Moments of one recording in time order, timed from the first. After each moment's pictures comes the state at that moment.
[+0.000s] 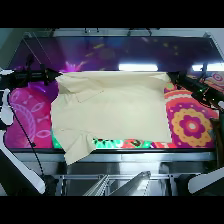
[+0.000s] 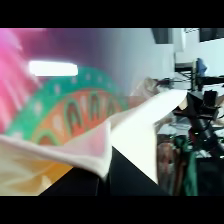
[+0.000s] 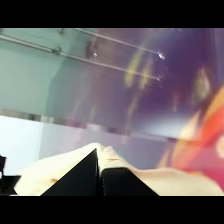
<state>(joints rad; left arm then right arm) 0.37 -2.22 1.97 0.36 -1.45 -1.11 -0.34 -1.87 1.21 0.17 1.00 0.56</state>
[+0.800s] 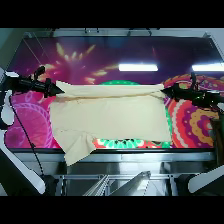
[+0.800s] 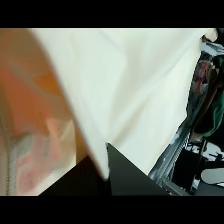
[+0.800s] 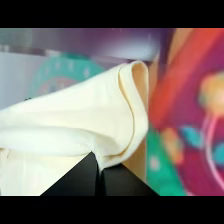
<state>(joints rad) 0.36 -2.22 1.91 0.64 -1.70 -1.14 -0.38 -1.92 1.21 -0.24 1.08 0.71</state>
